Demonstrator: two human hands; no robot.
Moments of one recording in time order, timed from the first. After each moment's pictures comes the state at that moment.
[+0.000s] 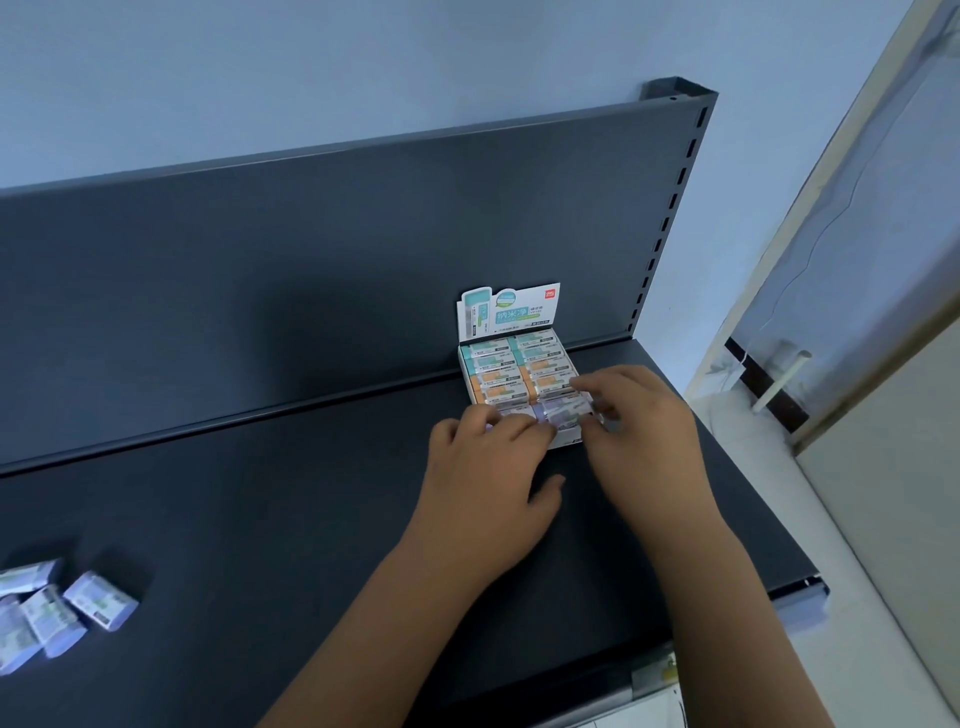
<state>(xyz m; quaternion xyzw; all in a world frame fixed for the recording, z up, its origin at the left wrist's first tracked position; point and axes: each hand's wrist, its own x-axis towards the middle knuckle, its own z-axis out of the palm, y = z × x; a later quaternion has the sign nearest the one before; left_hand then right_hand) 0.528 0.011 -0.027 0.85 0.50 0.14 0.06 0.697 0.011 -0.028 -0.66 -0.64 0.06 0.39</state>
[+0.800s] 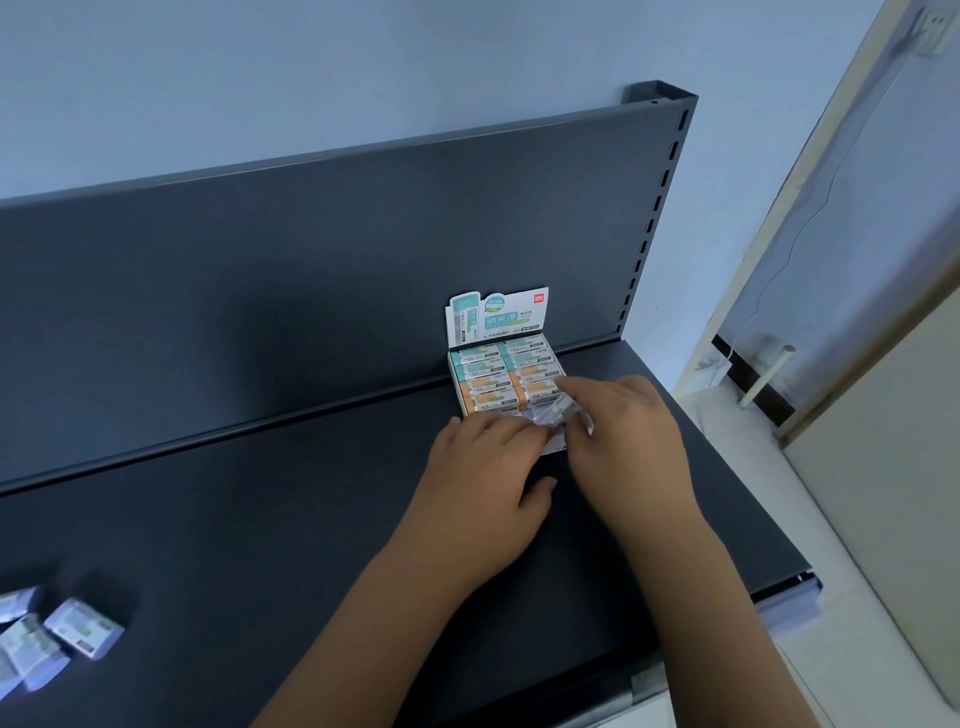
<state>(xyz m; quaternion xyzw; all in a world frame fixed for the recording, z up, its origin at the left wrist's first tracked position) 0.525 0.020 -0.028 0.87 0.46 0.16 0.11 0.690 0.014 -0.035 -0.68 -0.66 -0.03 0.32</state>
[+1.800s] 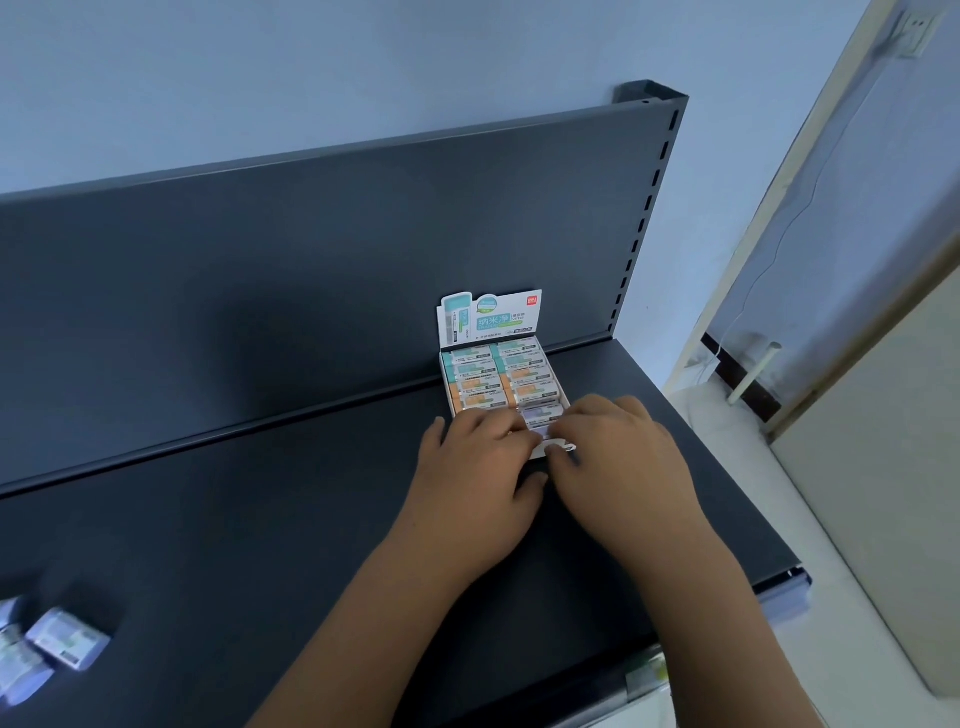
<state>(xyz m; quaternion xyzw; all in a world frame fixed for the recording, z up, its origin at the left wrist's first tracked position) 0.527 0.026 -0.031 0.86 0.47 0.14 0.12 0.684 -0.003 -0.020 -0.73 -0.67 0.02 0.14</state>
